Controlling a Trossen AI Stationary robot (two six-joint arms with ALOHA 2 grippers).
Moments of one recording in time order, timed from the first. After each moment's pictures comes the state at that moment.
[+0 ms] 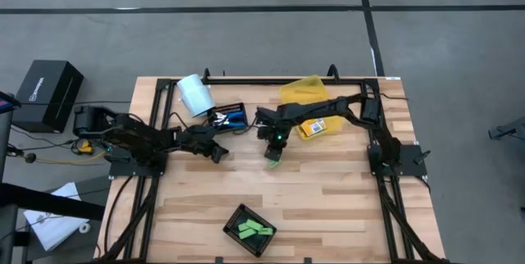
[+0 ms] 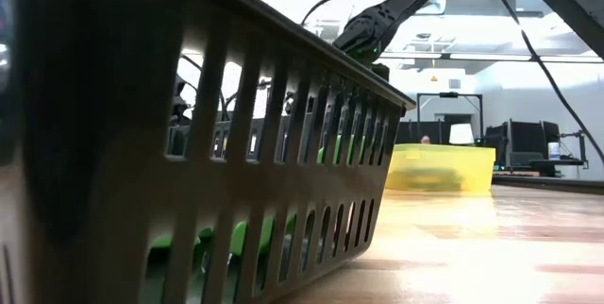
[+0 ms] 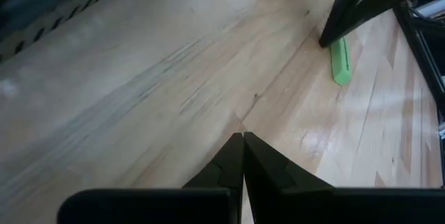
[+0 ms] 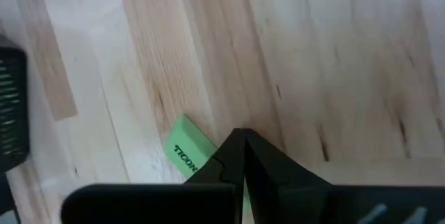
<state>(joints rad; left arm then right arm) 0.16 1.37 0.16 0.54 0.06 -0.85 -0.24 2.17 1.44 -0.66 -0.48 0.13</state>
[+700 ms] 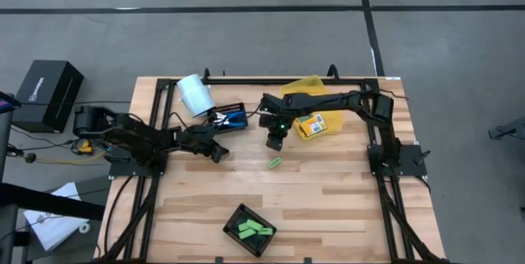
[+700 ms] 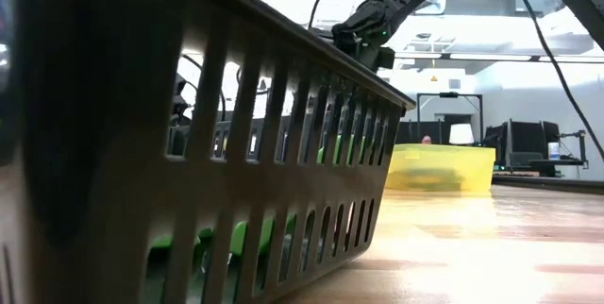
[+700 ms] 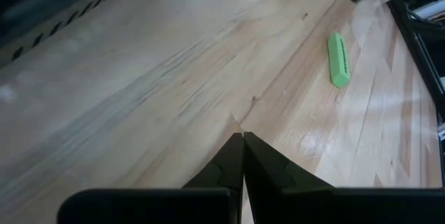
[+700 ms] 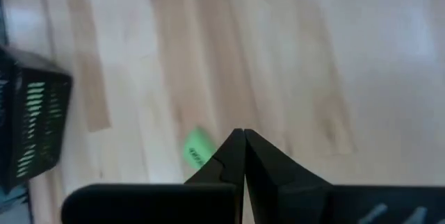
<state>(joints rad) 0.16 1.37 0.17 0.54 0.05 -0.85 -0.28 2.04 1.43 -0.62 -0.52 0.10</state>
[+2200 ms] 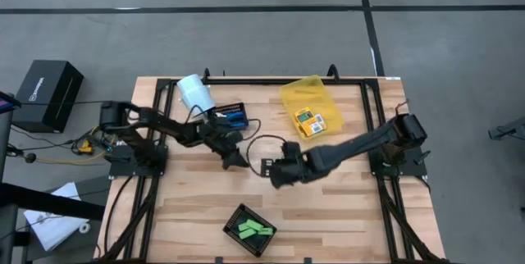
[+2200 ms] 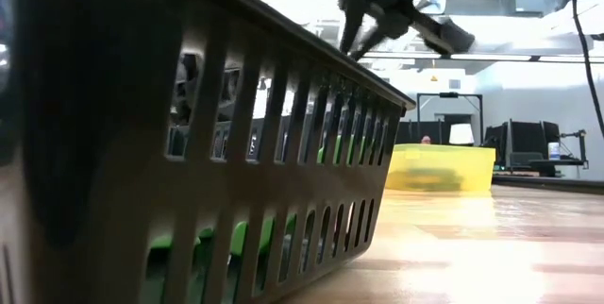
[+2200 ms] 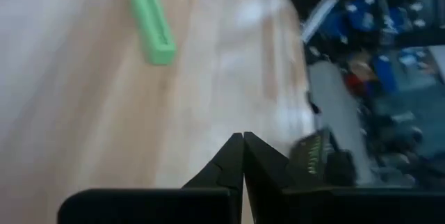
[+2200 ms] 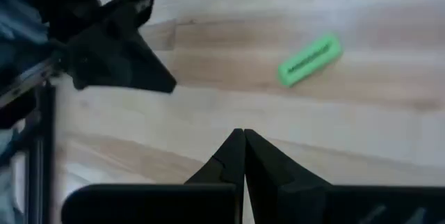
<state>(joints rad) 0.18 1.62 0.50 0.55 0.60 -0.64 0.30 1.82 1.43 -0.74 0.41 1.75</state>
